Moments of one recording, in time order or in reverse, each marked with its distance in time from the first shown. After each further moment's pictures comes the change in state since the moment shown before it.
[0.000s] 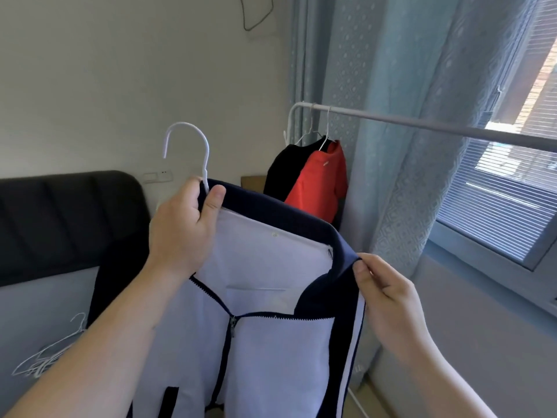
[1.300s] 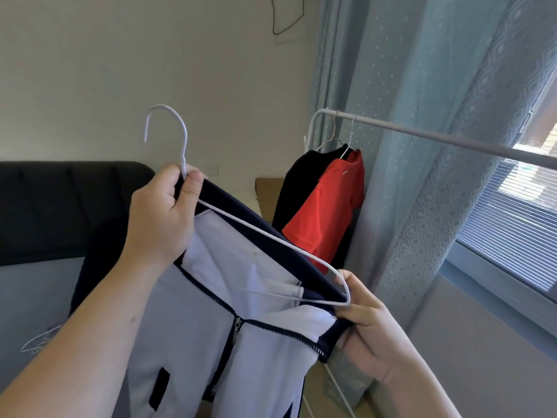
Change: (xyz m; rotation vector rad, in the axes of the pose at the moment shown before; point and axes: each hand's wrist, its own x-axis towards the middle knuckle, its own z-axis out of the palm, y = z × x) left_hand 0.007 -0.023 -0.040 -0.085 0.128 -0.037; right_hand 0.009 0.015 0.041 1.040 -0.536 0.528
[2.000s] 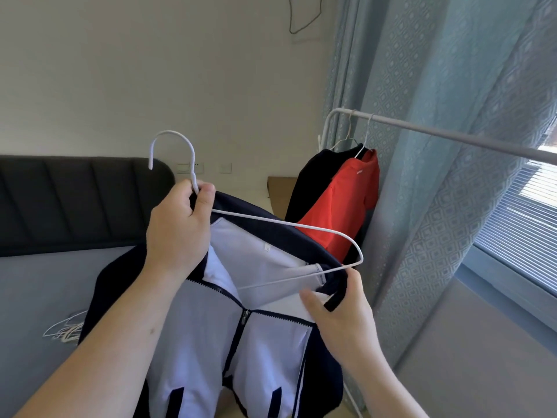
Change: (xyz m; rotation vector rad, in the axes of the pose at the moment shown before) left_hand -0.019 -0.009 -0.001 0.049 0.029 -0.213; right_hand 0.007 0.031 0.045 -1.047 0.513 -0.282
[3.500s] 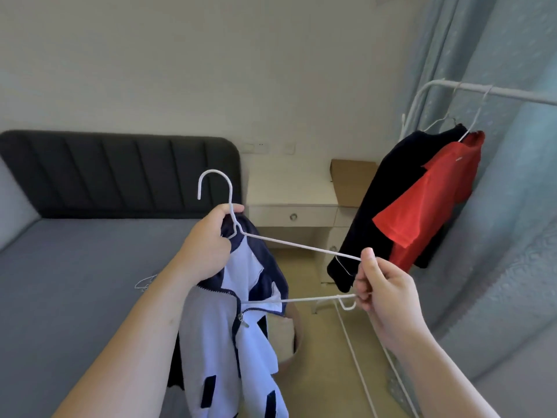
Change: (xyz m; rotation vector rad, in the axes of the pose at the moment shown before) left_hand 0.008 -0.105 -0.076 0.105 -0.385 -0.335; right_hand 0.041 -0.006 0.096 0.503 -0.188 0.223
